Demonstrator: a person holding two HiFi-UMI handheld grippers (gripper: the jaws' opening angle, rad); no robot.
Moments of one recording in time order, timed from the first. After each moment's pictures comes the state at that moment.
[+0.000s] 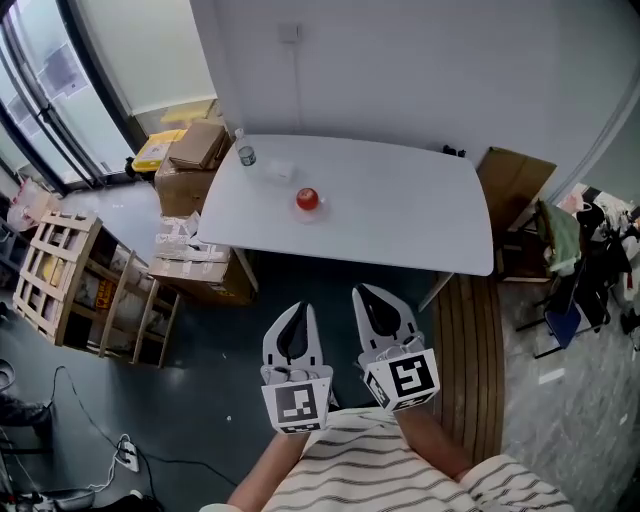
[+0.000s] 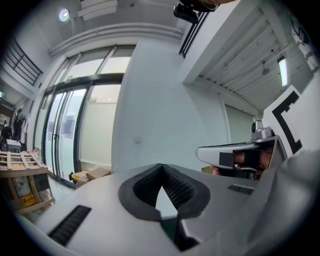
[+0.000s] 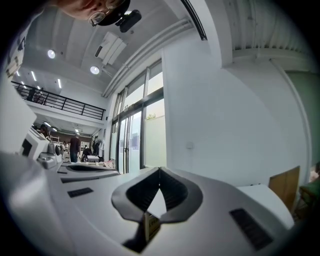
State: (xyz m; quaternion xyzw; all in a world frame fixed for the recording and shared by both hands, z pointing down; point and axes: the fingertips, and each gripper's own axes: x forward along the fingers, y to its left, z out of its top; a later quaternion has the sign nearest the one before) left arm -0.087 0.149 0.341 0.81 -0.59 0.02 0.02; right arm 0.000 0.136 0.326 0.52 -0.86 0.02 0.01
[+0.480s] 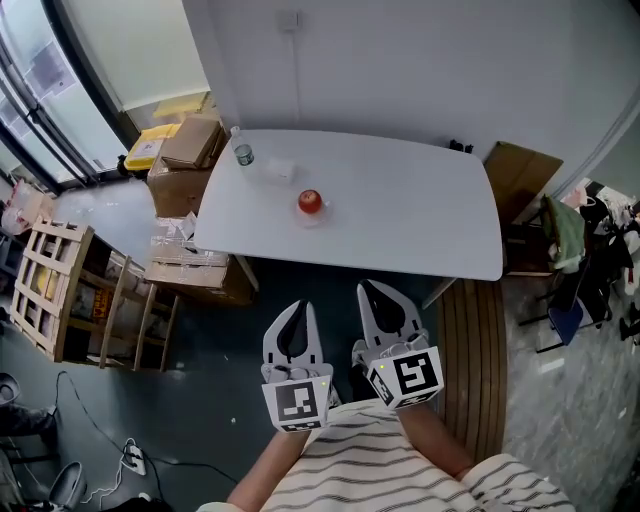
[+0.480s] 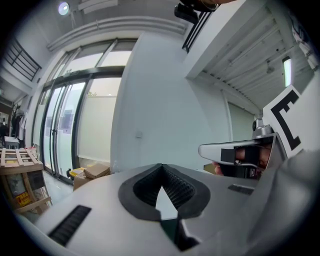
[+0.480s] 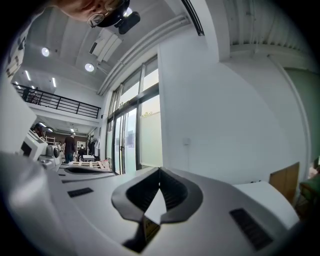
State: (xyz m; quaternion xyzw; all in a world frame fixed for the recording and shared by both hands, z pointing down) left arm -0.104 0.081 0.365 0.81 -0.59 0.03 0.04; right arm -0.009 0.067 0.345 0.53 -0.85 0.03 0.02
